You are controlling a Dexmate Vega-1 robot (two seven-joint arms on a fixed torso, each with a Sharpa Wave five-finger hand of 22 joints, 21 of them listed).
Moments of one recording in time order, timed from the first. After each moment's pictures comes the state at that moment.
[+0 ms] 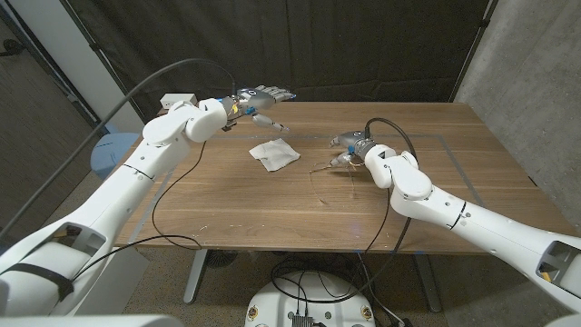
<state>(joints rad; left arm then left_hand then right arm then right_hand) 0.64 0.65 0.35 -1.71 0.92 -0.28 -0.34 0.67 -0.03 -0.06 0.15 0.38 -0.17 -0.17 0.20 0.19 -0.17 -0.06 0.19 0.19 -0.17 0.02 0.19 0.26 -0.17 0.09 0.58 0.19 -0.64 -0.77 -0.88 -1.98 -0.86 -0.61 0.36 0.91 0.06 -0.34 0.15 0.47 0.41 -0.13 0.19 0.19 0.39 -0.09 0.20 0.20 0.34 -0.04 0.19 0.37 0.11 -0.03 0.87 0.18</state>
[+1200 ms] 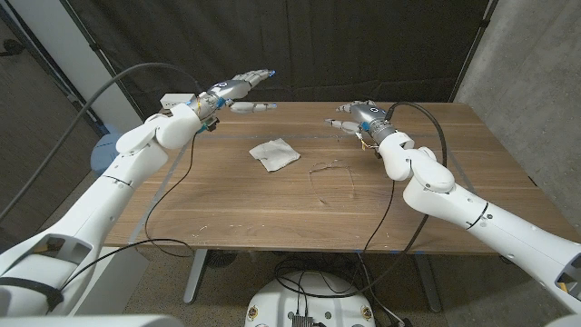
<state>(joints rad) 0.71 0.66 0.21 -1.57 0.63 -0.42 -0.11 0.56 0.01 -0.11 0.17 0.38 -0.17 -0.20 0.20 0.19 -0.17 -0.07 0.20 0.19 -0.17 0.02 0.20 0.25 -0.17 0.10 0.57 0.19 -0.74 -0.78 -0.71 -2.05 -0.68 -0.59 0.03 0.59 0.14 -0.30 0.14 0.36 0.34 -0.09 0.20 0.19 0.24 -0.02 0.20 0.18 0.06 0.02 0.17 0.24 -0.17 0.13 0.64 0.17</state>
